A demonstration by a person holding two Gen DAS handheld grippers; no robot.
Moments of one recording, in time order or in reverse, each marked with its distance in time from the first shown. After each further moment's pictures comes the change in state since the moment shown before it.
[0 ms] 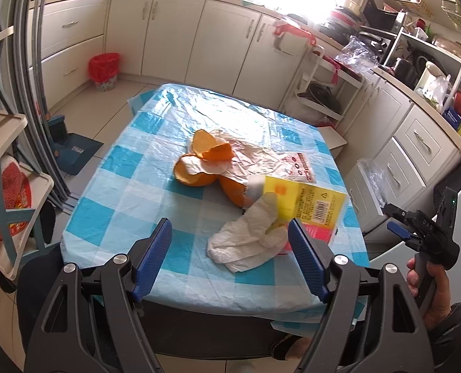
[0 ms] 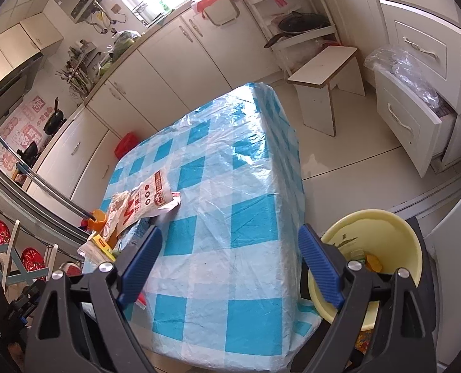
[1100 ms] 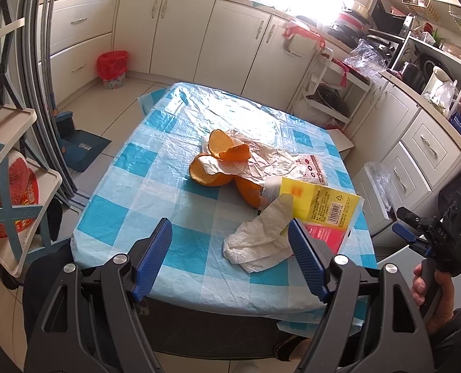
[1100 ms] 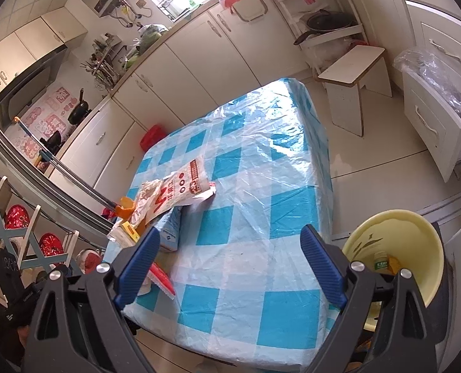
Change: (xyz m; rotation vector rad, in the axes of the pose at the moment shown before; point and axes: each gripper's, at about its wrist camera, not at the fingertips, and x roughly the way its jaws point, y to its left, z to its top) left arm 0.001 0.013 -0.001 -0.019 -0.001 0.022; right arm 0.001 0.023 -0.010 -0.046 0.011 0.127
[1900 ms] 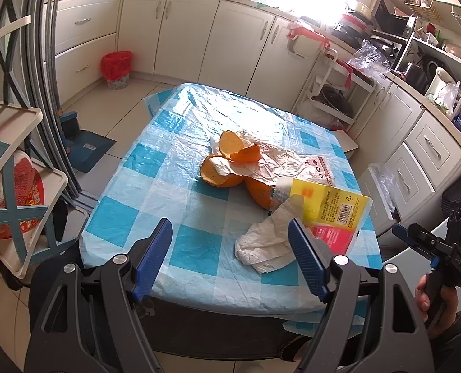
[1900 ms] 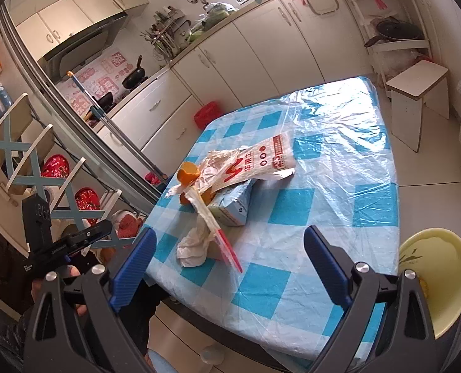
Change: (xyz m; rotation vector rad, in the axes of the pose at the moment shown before) left arm -0.001 0.013 0.001 -0.001 0.001 0.015; right arm 0.008 0.056 -0.023 -0.196 0.078 0.201
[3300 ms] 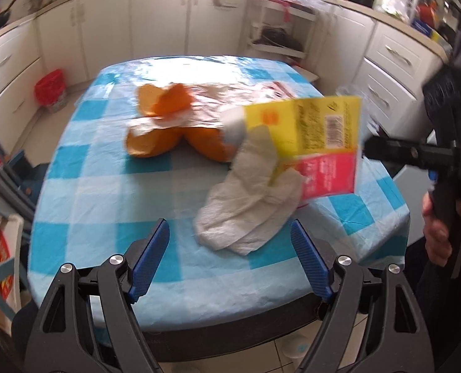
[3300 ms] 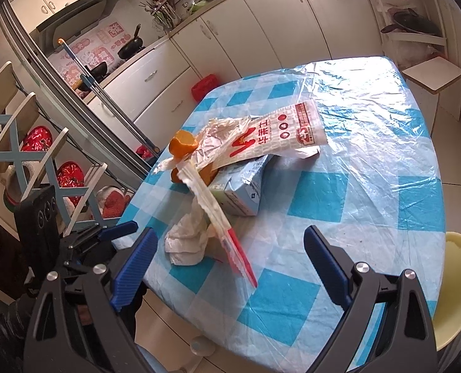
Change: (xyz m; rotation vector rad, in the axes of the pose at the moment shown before) left arm 0.078 -0.050 -0.035 0.378 0.148 -0.124; right arm 0.063 0.015 -0.004 -0.041 0.111 -0.048
